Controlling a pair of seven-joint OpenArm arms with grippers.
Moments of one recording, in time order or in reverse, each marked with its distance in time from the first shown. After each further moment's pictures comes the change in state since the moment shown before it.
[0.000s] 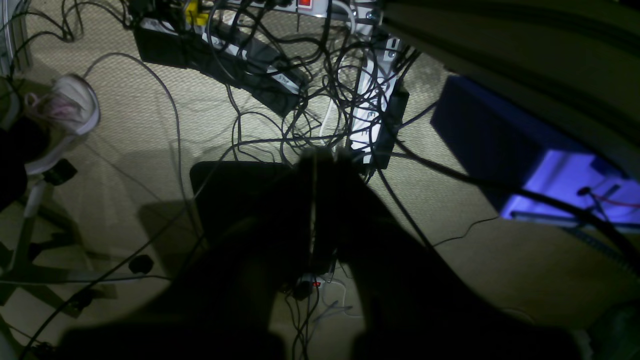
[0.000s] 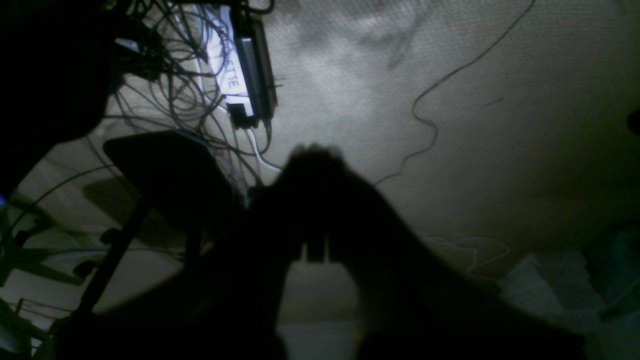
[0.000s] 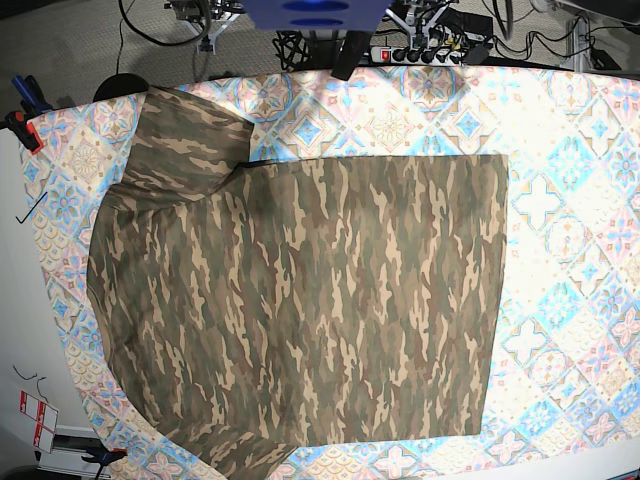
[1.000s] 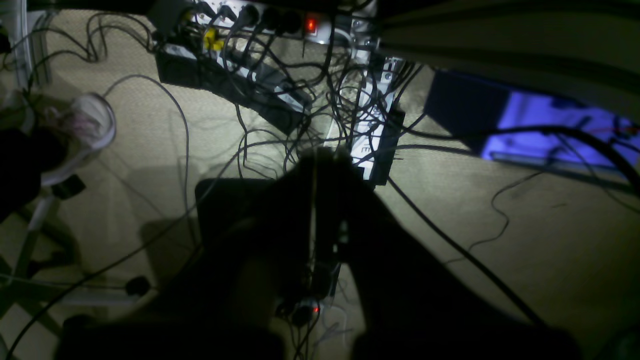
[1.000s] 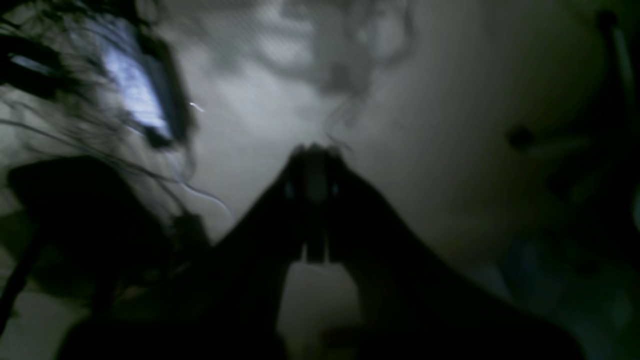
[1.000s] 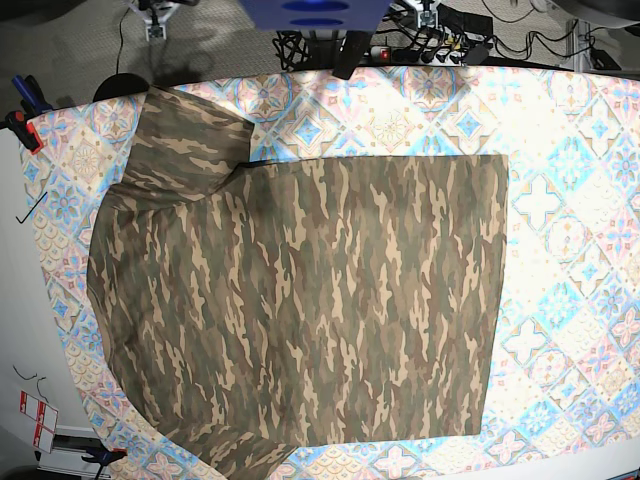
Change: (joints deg) left arm 18.3 0.0 -0.1 26.7 -0.2 0.0 -0.2; right arm -22.4 5.9 0.4 36.1 0.0 -0.1 -4.8
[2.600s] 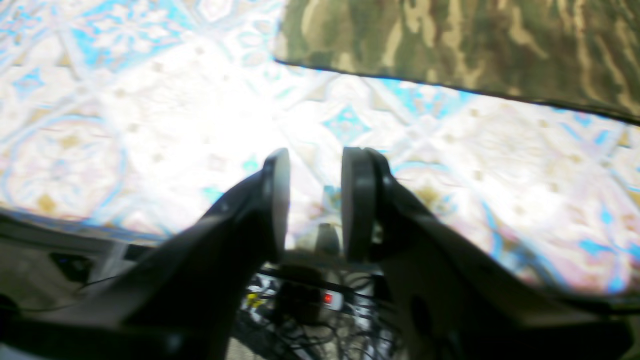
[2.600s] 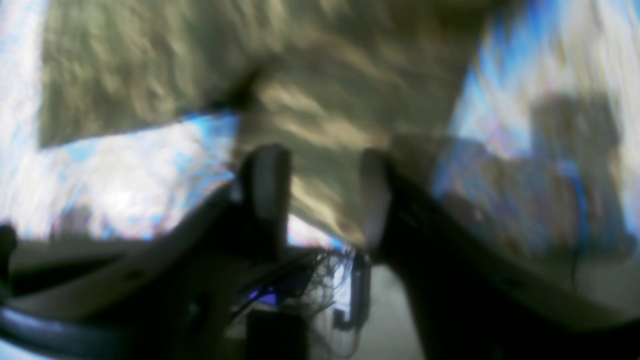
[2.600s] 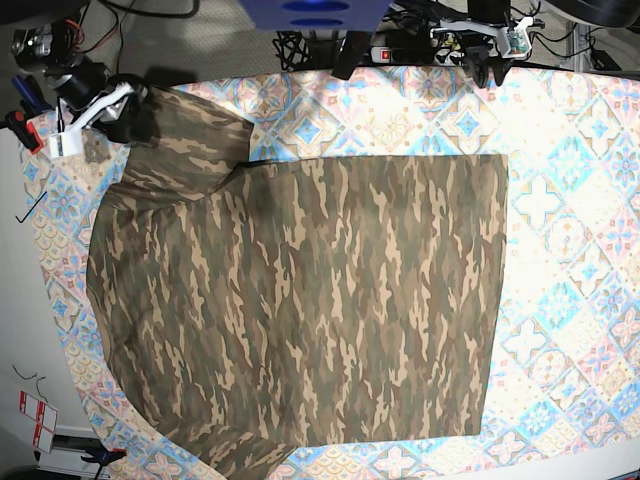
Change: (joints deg) left arm 18.5 -6.5 -5.9 44.5 -9.9 -0.1 -19.7; right arm -2.8 3.3 29.7 54.2 51.8 33.4 -38.4
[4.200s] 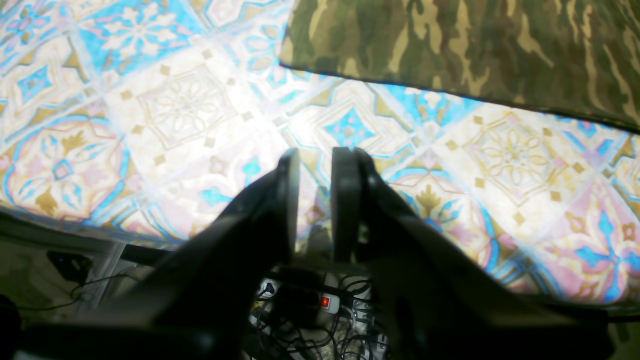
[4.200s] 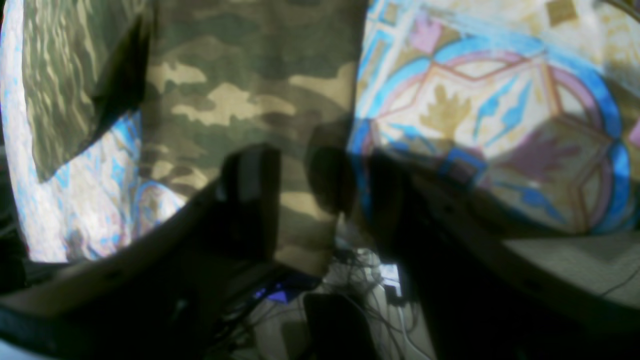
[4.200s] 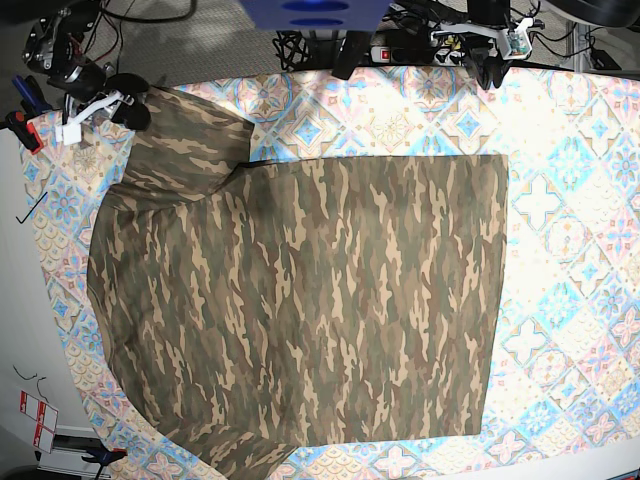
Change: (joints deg) left arm -0.3 0.2 0.0 0.0 -0.3 0.0 0.0; right arm 14.5 0.8 3.7 -35.8 -3.7 5.1 -2.0
